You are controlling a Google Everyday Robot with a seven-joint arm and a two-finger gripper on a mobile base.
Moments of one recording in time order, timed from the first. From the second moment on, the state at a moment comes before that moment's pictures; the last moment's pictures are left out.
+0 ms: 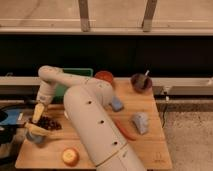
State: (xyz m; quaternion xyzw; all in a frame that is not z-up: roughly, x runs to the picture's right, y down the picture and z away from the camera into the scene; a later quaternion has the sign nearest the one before) arm -0.371 0.146 0.842 -0.60 -0.16 0.11 0.78
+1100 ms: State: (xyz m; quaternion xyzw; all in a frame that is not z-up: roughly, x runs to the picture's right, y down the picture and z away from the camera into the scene) arm -0.365 0.154 0.839 -0.61 -0.15 0.11 0.77
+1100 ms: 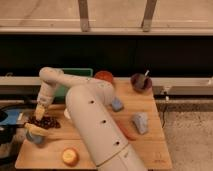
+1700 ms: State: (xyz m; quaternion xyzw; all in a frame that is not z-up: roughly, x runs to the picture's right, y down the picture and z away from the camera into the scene) arm -0.374 0.118 0.805 -0.56 -0.16 0.10 0.81
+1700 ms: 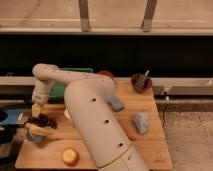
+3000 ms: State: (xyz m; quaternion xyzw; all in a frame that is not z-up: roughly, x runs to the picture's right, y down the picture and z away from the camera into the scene) arm -0.288 -0.012 0.736 -0.38 -0.19 0.20 0.88
